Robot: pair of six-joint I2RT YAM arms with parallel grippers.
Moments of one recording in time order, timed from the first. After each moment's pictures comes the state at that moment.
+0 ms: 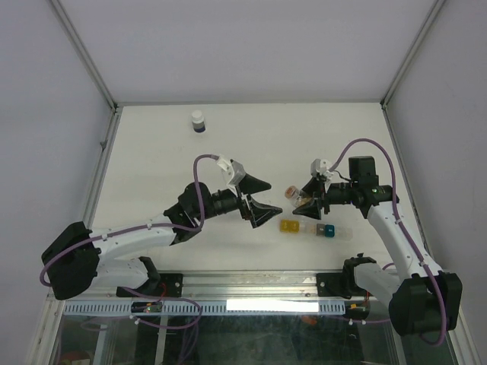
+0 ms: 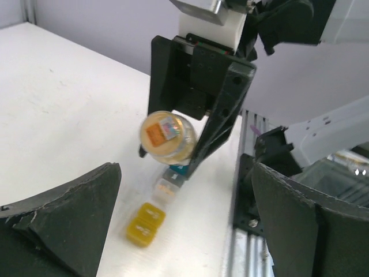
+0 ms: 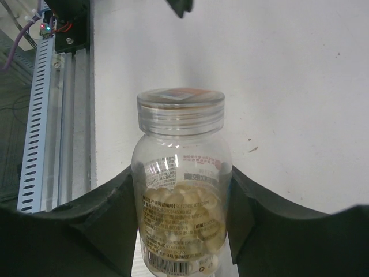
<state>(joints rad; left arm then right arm) -1.02 1.19 0.60 0.72 0.21 -0.38 0.13 1.01 0.74 -0.63 -1.18 -0.74</state>
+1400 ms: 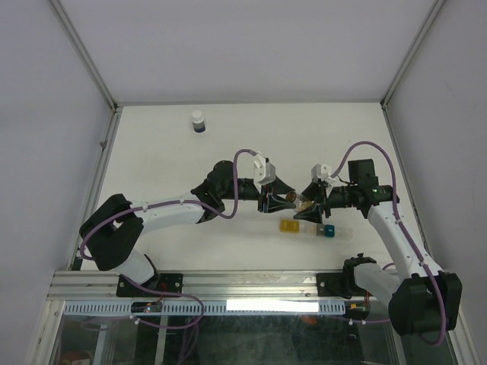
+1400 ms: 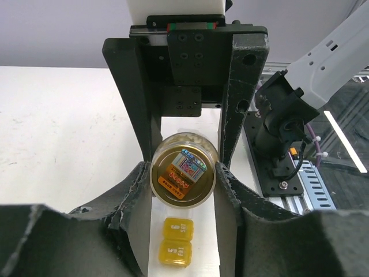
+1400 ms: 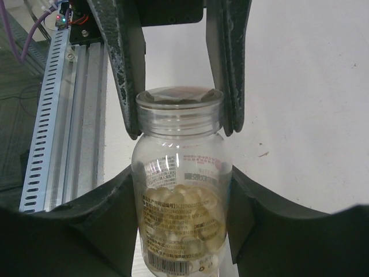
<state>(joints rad) -0.91 1.55 0.86 0.75 0.70 -0.07 0.13 1.01 0.74 -0.74 -1.24 -0.90</state>
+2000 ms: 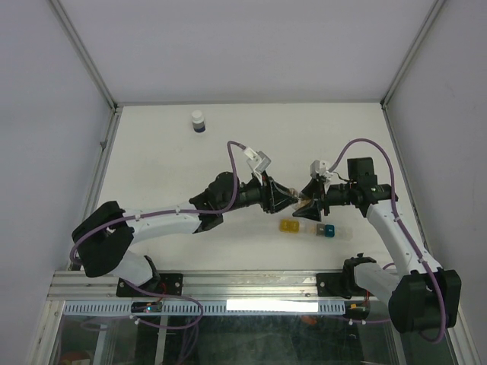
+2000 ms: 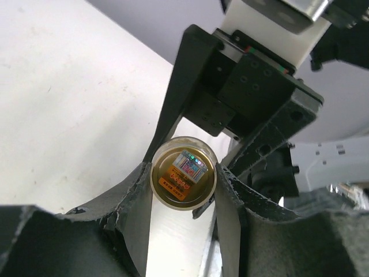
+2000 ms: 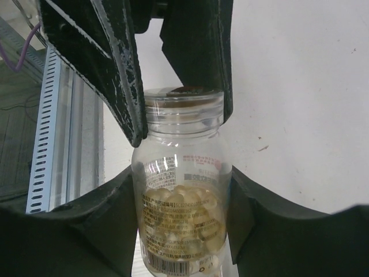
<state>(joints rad) -0.99 1.49 0.80 0.70 0.30 -0.51 0.13 1.03 0.74 -0.69 -1.21 -0.80</state>
